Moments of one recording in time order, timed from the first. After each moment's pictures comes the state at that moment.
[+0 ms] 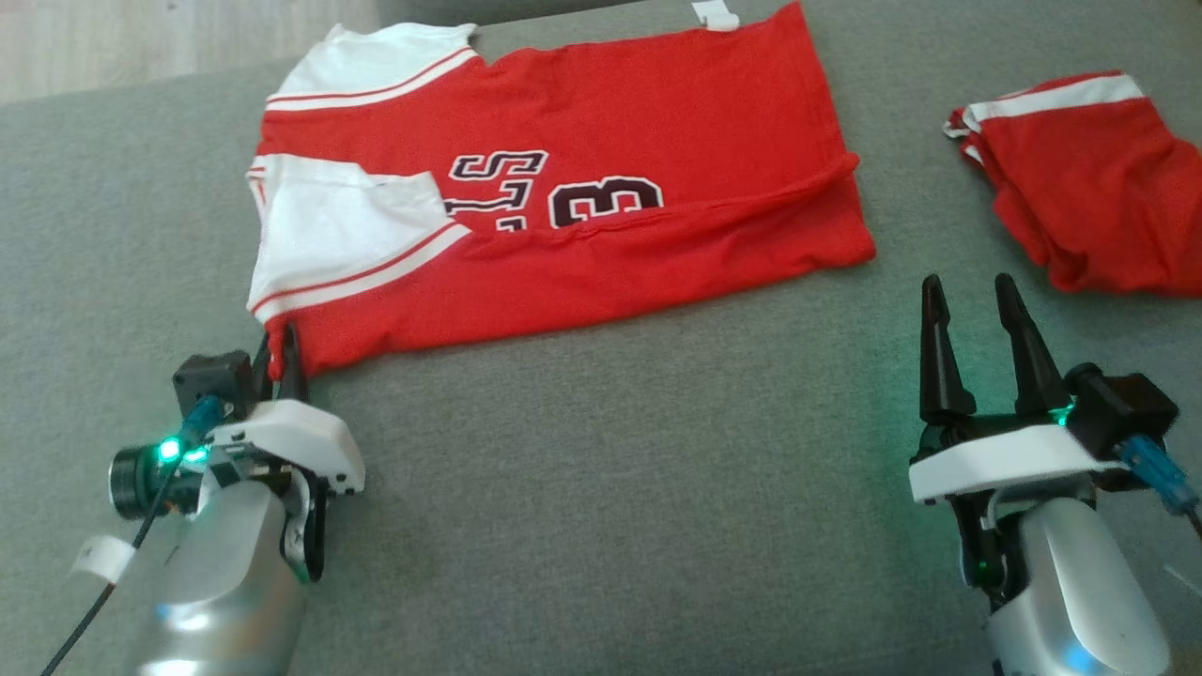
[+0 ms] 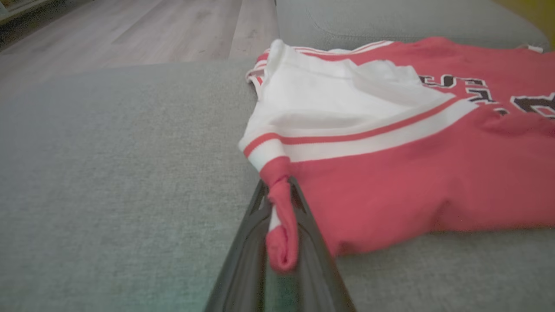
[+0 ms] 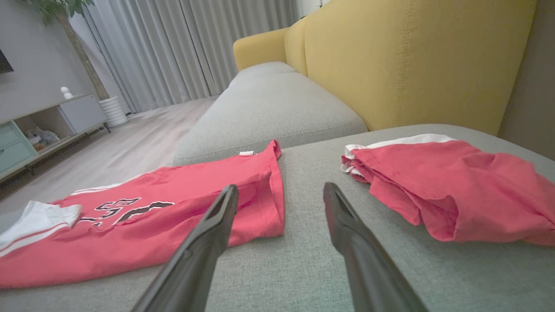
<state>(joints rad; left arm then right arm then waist) -0.54 0.17 -0.29 0.90 -0.40 0.10 -0.15 -0.22 -0.05 0.02 0.33 0.22 0.13 -0.26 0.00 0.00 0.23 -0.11</state>
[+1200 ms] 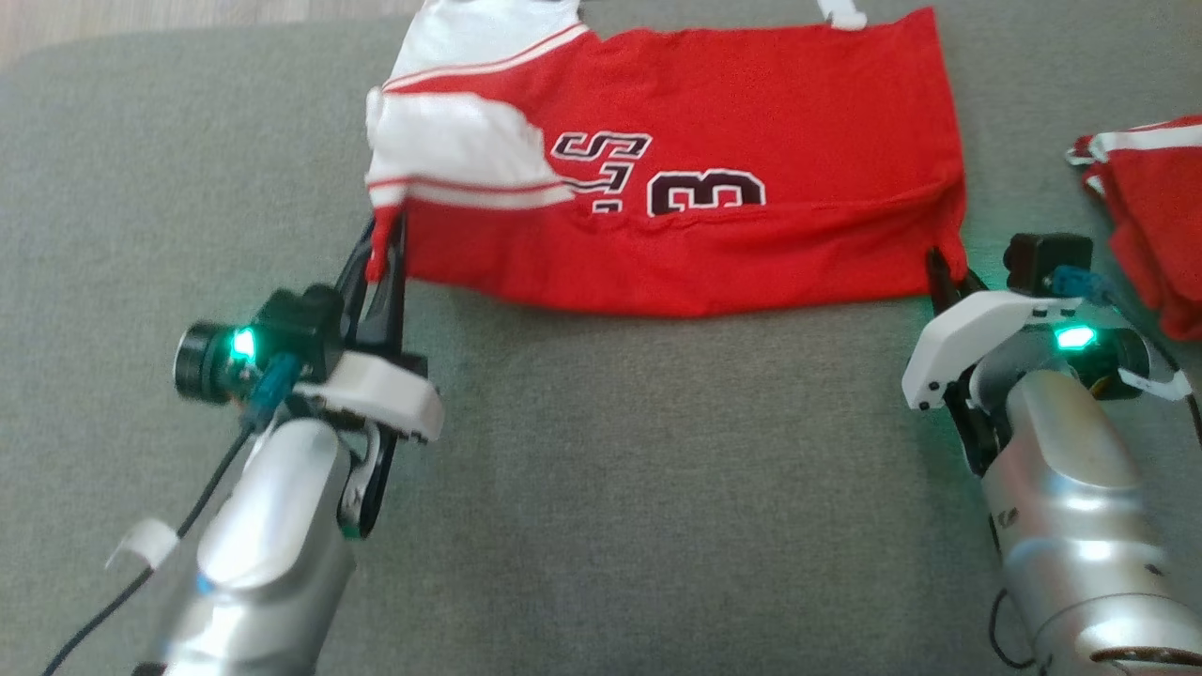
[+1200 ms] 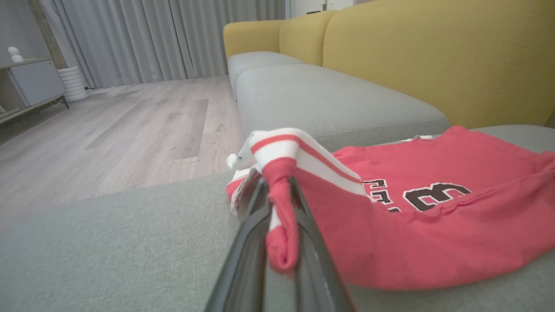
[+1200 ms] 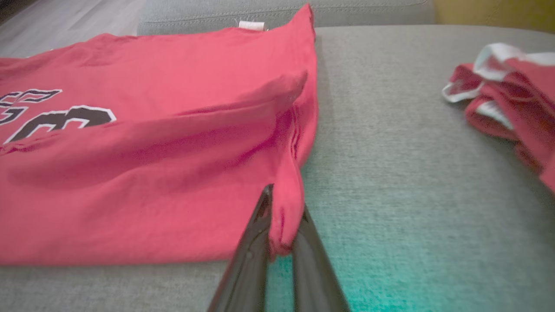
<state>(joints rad) -0.54 0.18 -0.44 0.52 -0.32 0.06 -0.20 -0.67 -0.05 -0.15 1.00 -0.07 0.13 -0.04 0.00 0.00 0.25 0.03</state>
